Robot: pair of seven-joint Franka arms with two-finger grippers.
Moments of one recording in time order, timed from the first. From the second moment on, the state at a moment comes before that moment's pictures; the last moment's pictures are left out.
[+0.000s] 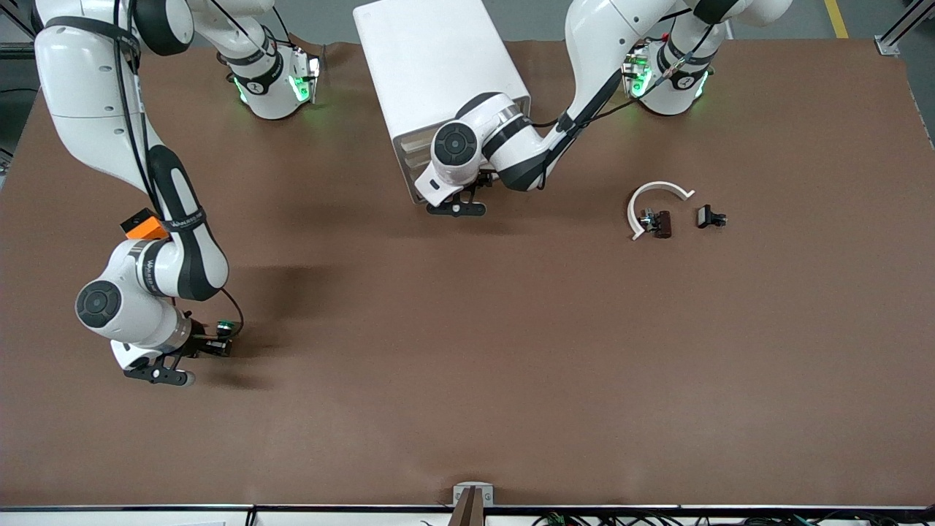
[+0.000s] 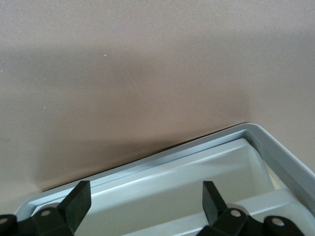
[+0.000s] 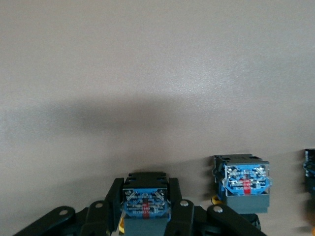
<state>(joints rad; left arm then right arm) -0.64 0.66 -0.39 -1.70 -0.08 2.16 -0.88 0.03 0.72 -0.09 -1.68 0.07 2.43 0.07</state>
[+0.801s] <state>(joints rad) -0.41 0.64 -0.38 -1.61 -0.07 2.17 -0.88 0.04 0.72 -0.08 -1.68 0.07 2.43 0.08</state>
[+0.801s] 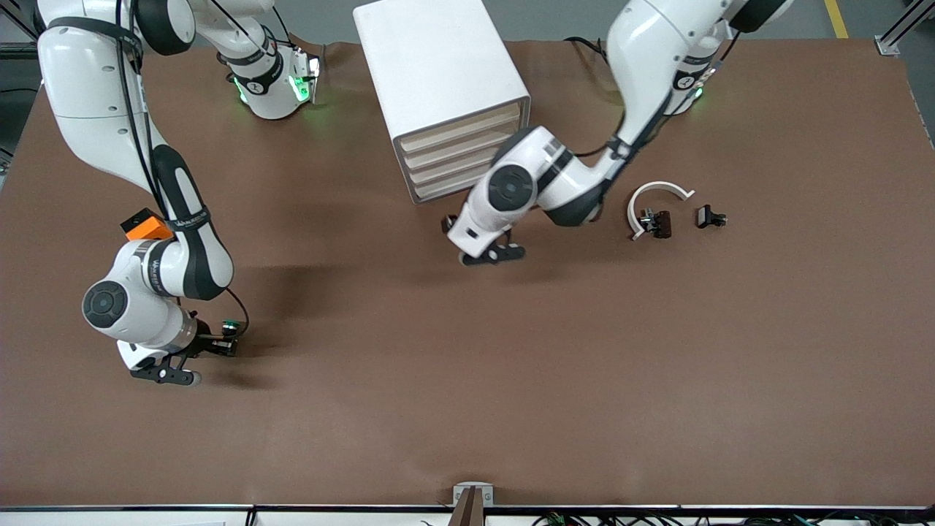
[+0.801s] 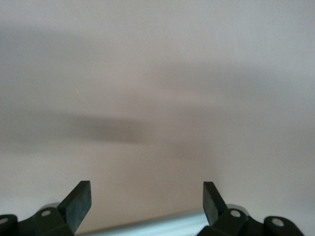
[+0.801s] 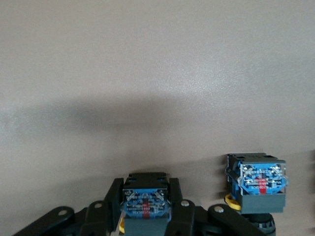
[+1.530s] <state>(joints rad) -0.04 0.51 -0.38 -1.60 0.05 2.13 -0.87 0.04 0.59 -0.08 -1.62 0.07 2.20 0.09</state>
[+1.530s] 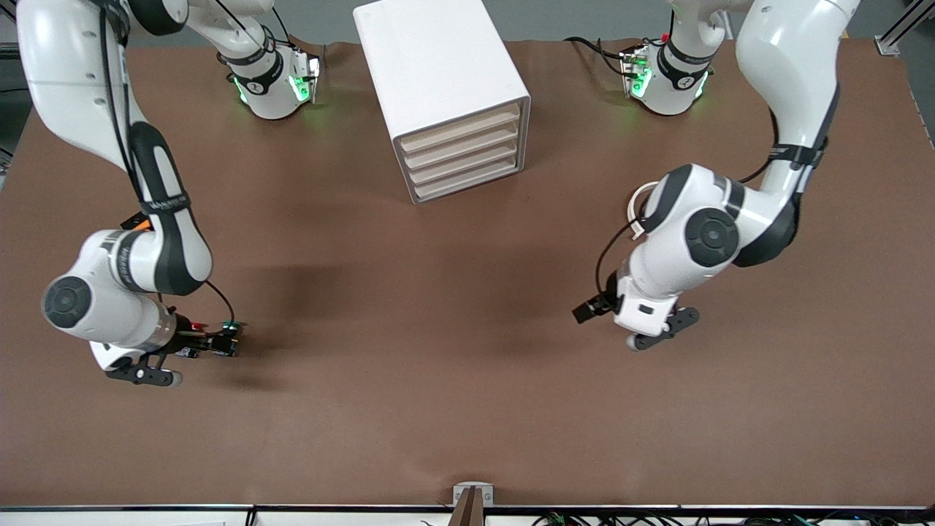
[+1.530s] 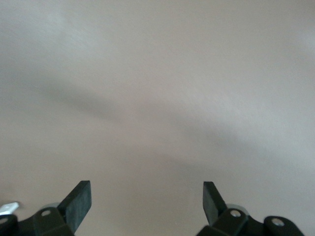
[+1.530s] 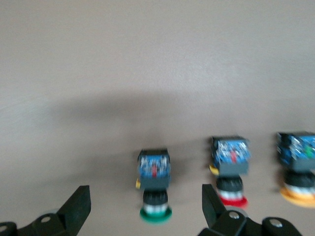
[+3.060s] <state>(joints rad) 0.07 0.03 -0.05 -1.73 0.00 1.66 0.06 -0.06 0.08 -0.09 -1.58 0.02 1.56 0.00</state>
